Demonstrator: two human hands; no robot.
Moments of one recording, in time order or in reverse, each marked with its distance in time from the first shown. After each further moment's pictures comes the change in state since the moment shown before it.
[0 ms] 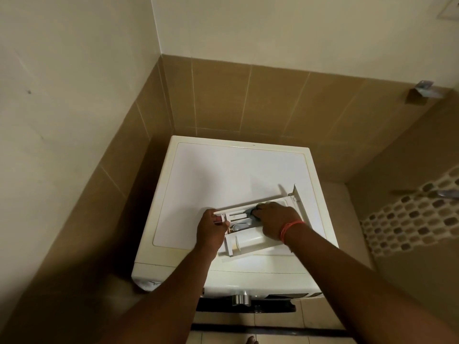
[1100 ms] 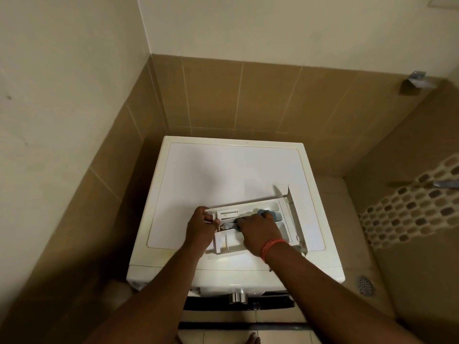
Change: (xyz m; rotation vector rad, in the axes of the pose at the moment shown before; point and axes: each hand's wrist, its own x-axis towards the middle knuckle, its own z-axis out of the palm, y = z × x) left_hand 0.015 -0.007 -0.007 0.164 -0.038 0.059; right_hand -0.012 -0.040 0.032 -0.058 0.142 -0.005
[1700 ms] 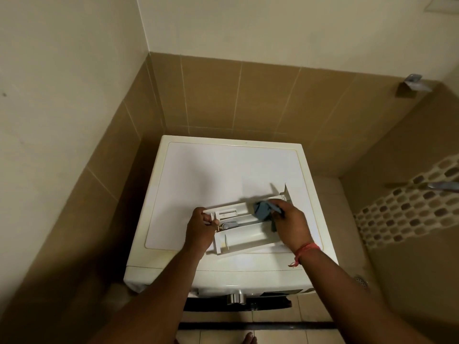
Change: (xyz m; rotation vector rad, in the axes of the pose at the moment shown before) left_hand 0.000 -0.004 0.002 0.029 0.032 0.021; right_hand -0.029 0.054 -0.014 1.058 0.393 0.358
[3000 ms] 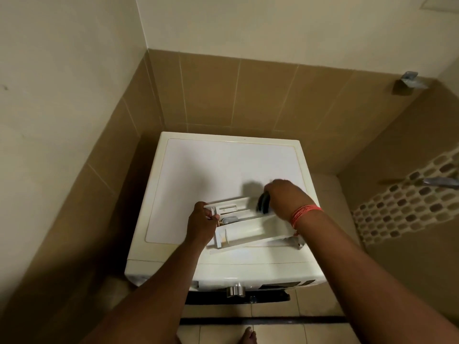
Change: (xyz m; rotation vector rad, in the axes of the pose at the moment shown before) left_hand -0.009 0.012 -0.002 0.098 -0.004 0.045; right_hand 0.039 -0.058 -0.019 -0.970 -0.423 -0.124
